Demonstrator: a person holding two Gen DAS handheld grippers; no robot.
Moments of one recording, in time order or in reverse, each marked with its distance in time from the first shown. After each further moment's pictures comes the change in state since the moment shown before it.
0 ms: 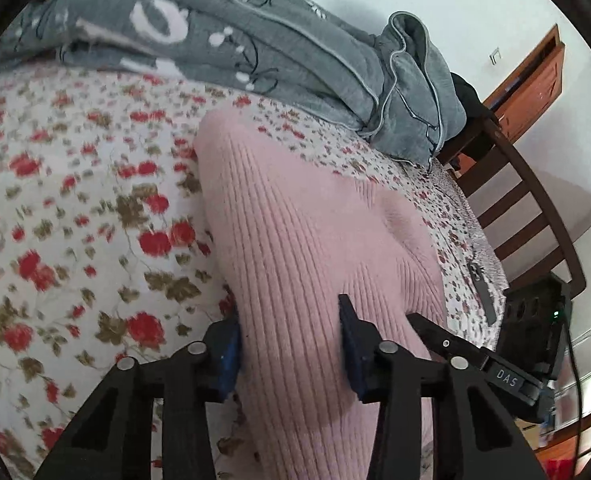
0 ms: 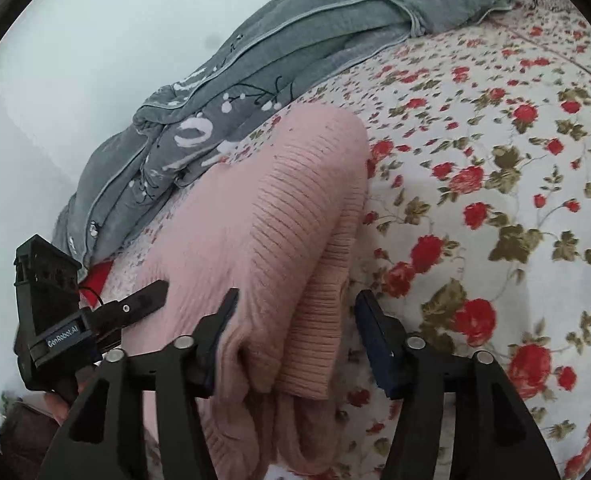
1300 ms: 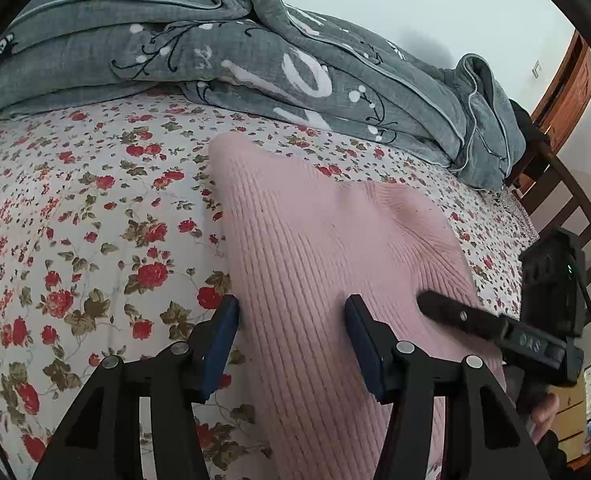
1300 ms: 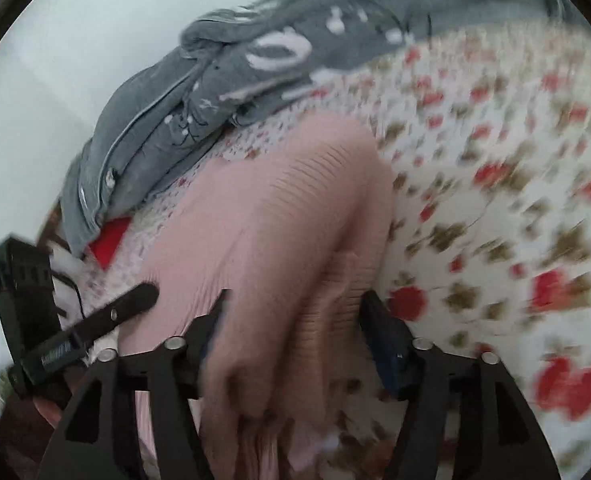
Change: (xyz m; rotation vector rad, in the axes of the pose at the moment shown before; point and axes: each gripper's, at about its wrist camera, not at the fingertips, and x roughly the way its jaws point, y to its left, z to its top) left arm -0.086 0.145 0.028 0.019 -0.072 0.207; right arm 0.140 0.132 -0.011 -0.069 0.132 0.078
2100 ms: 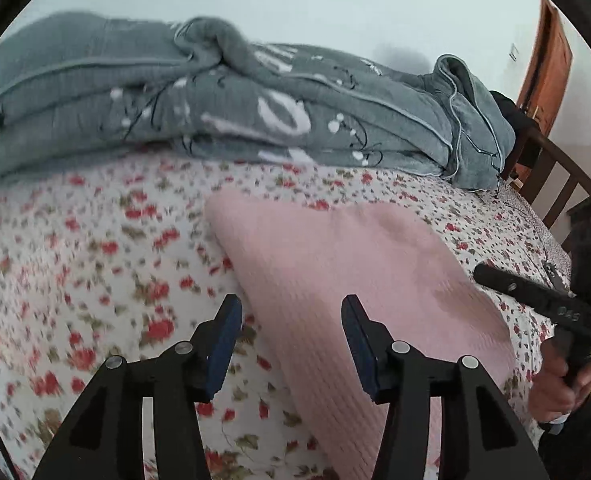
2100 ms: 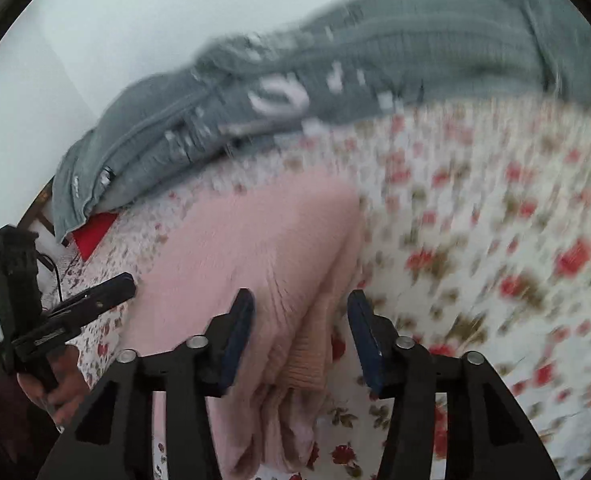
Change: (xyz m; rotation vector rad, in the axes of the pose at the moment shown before) left arm -0.019 -0.031 0.018 0.143 -0.106 0.065; right arm -0.073 0.025 0.028 -0.274 -0.151 -0.141
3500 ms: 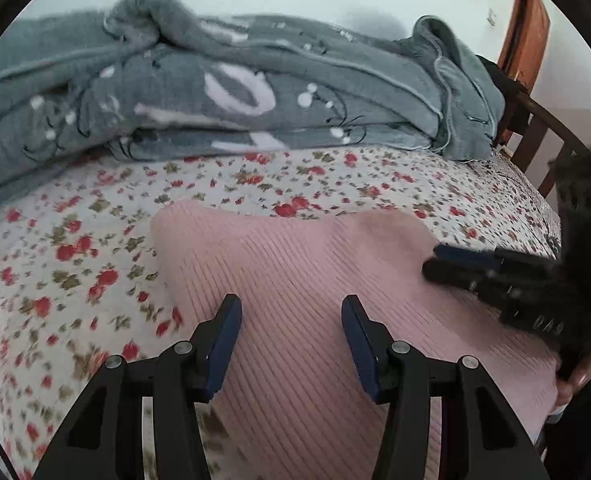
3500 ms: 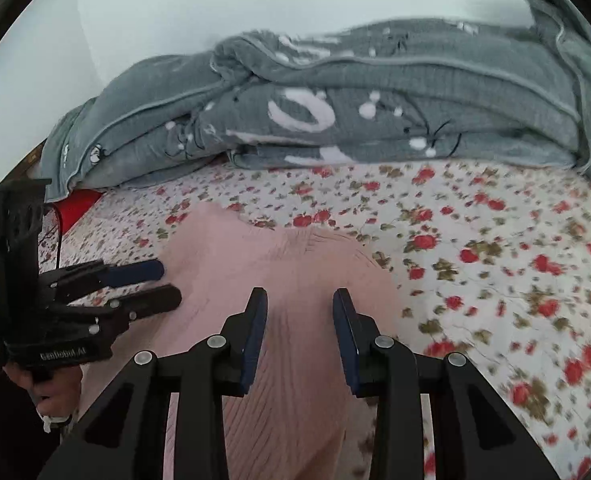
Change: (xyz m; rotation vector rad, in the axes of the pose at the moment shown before) left arm 0.089 -0.003 0.035 0.096 0.107 -0.096; right arm 0.080 0.007 0.041 -0.104 0.095 -0.059
